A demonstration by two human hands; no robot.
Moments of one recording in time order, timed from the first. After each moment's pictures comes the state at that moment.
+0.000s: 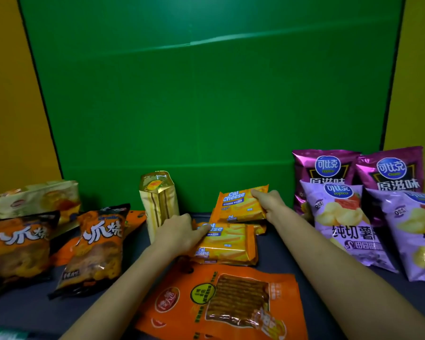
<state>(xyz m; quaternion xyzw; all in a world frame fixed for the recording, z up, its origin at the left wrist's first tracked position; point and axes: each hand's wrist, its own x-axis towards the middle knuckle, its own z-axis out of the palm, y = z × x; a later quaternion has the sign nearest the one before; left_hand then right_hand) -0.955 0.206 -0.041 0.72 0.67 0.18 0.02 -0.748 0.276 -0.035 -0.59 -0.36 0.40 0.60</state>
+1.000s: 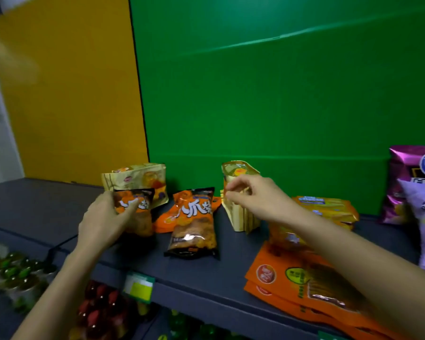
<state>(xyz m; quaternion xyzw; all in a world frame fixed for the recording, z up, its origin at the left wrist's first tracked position) -1.214 0.116 -0.027 0.50 0.75 0.41 -0.08 -0.935 0.146 0.020 -0.46 -0.80 0.15 0.35</state>
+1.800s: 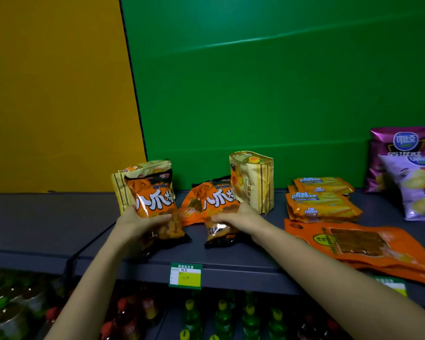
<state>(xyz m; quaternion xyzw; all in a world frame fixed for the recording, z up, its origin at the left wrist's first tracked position) -1.268 0.134 -0.047 0.53 0.58 0.50 0.36 -1.038 0.154 -0.059 -0.61 -0.59 0.38 0.37</state>
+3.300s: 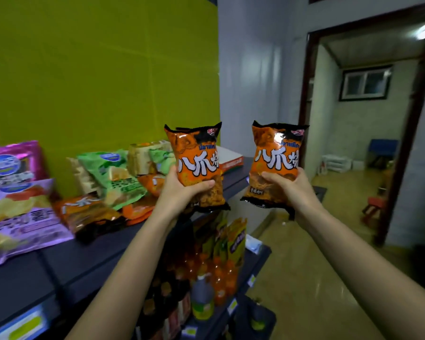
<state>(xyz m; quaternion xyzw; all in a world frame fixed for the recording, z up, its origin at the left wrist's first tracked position) -0.428 -0.117 -0.021 0.72 0.07 0.31 0.62 -0.329 -0.313 -0.025 -0.64 -0.19 -0.01 0.74</state>
